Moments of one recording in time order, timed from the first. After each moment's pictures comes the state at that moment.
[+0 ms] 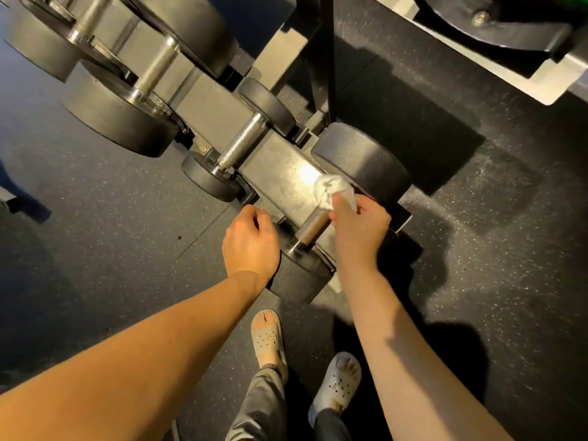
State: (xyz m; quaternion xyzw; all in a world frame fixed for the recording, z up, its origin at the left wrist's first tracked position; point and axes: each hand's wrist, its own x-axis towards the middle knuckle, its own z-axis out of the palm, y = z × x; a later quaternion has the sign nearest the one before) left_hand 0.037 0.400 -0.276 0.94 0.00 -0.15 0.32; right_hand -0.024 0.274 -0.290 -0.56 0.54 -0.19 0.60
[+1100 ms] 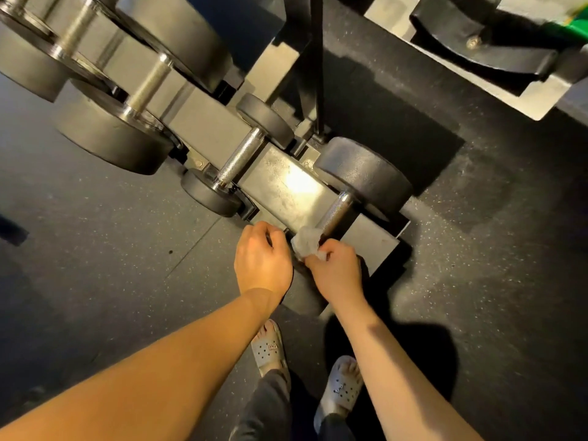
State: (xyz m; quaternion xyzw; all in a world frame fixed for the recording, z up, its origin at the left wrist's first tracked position) left_hand 0.040 0.403 -0.283 0.93 -0.05 -0.16 0.32; right_hand -0.041 0.314 -0.286 -0.66 0.50 0.07 0.55
